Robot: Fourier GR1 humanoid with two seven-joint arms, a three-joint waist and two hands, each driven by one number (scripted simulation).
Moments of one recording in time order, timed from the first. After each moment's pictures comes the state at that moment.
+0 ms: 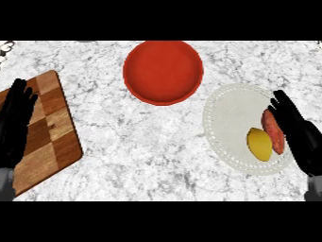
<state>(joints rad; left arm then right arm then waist) -0.08 0.54 -0.16 -1.63 0.40 0.42 0.05 -0.04 -0.37 0.07 -1.63 -0.27 -0.04 0.14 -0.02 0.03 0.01</state>
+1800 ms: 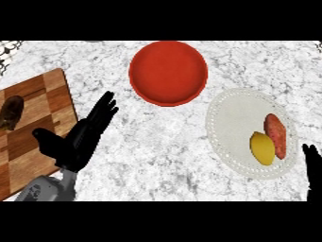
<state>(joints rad) -0.17 0.32 -0.39 -1.55 0.45 0.16 0.05 0.43 -0.12 0.19 -2.11 1.08 -0.17 0.54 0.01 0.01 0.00</state>
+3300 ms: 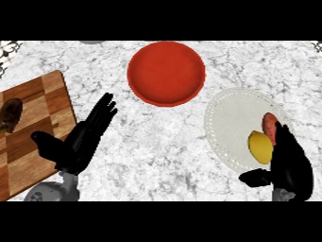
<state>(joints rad) -0.10 0.17 -0.24 -1.59 0.28 0.05 0.13 0.07 -0.04 0.11 -1.79 1.13 0.08 0.82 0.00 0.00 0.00</state>
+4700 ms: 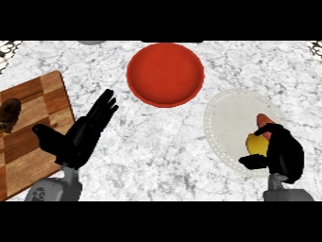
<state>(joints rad) -0.12 0.08 -0.14 -1.58 0.20 -0.06 0.18 -0.04 -0.08 0.02 -1.47 1.13 -0.20 0.59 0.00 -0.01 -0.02</state>
